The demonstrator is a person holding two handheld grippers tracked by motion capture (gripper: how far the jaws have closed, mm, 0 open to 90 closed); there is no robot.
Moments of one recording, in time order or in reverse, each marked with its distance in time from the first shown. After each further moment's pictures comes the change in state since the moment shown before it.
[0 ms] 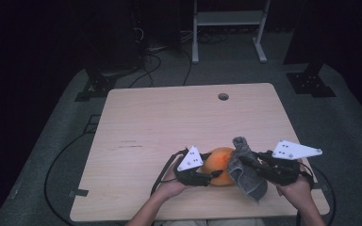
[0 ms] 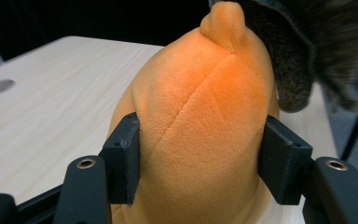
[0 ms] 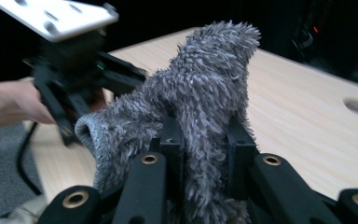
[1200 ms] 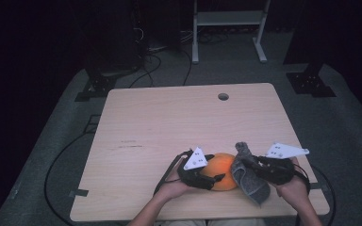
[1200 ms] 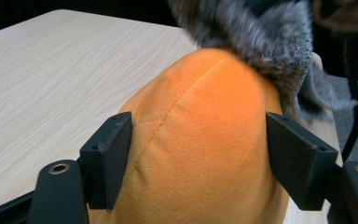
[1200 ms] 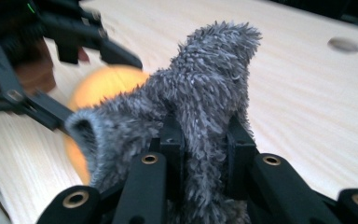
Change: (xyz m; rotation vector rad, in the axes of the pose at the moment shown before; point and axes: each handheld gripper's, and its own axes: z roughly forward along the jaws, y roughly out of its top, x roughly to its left) left arm 0.000 -0.009 0.015 0.063 -0.022 -0.067; right arm -0.023 -0.037 0.017 0.153 -0.092 0.063
